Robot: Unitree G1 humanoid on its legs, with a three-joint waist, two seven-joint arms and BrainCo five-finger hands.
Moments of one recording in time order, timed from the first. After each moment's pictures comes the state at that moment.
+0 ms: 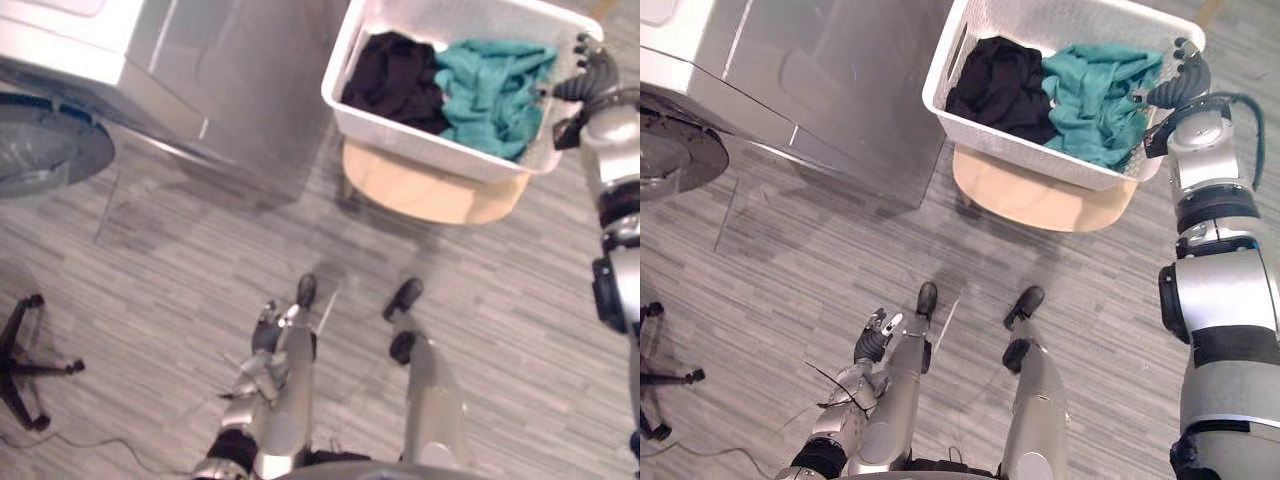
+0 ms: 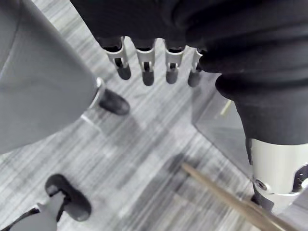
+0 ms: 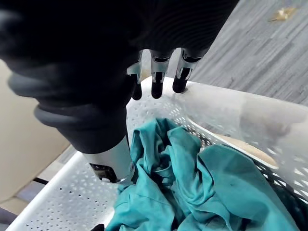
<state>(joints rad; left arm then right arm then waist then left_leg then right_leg) -0.07 0.01 -0.08 0.62 -0.42 -0.16 0.12 -1.35 -0.78 0.38 1.16 0.13 0.01 -0.10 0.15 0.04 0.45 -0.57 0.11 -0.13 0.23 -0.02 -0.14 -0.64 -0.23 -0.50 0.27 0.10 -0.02</state>
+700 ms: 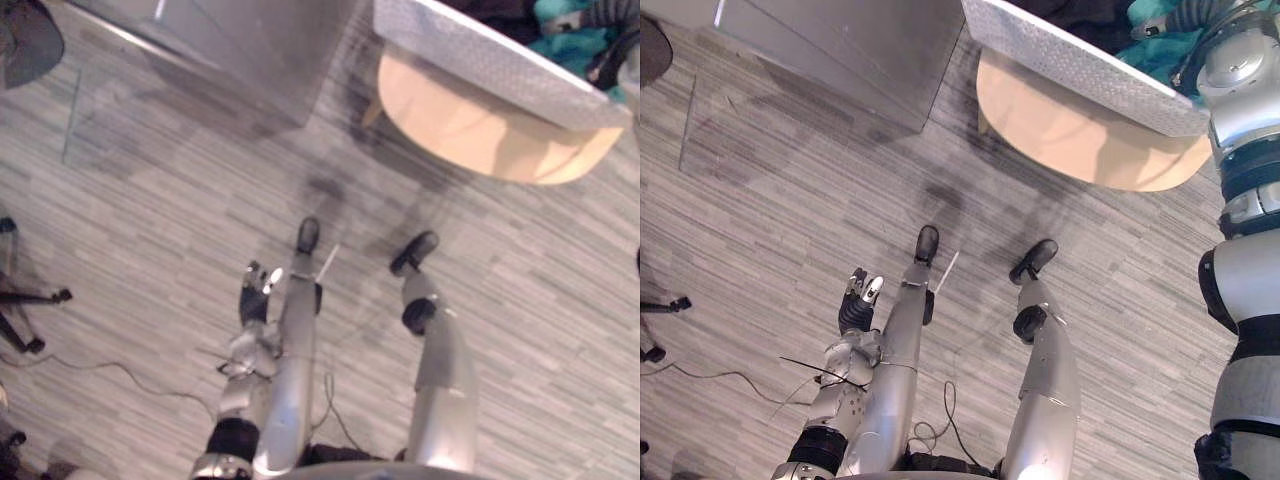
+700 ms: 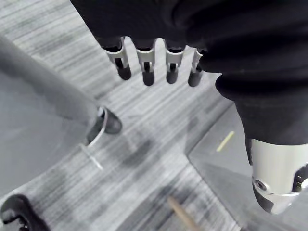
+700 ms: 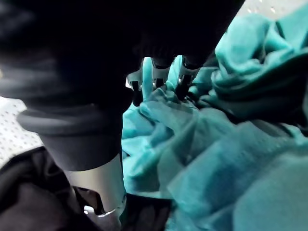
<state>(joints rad) -0.07 -0.03 -0.02 0.37 -0.44 -0.23 0.18 -1.49 -0.91 0.64 1.04 0.15 -0.03 -0.11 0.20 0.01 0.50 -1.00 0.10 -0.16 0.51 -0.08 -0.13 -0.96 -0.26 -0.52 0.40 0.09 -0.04</state>
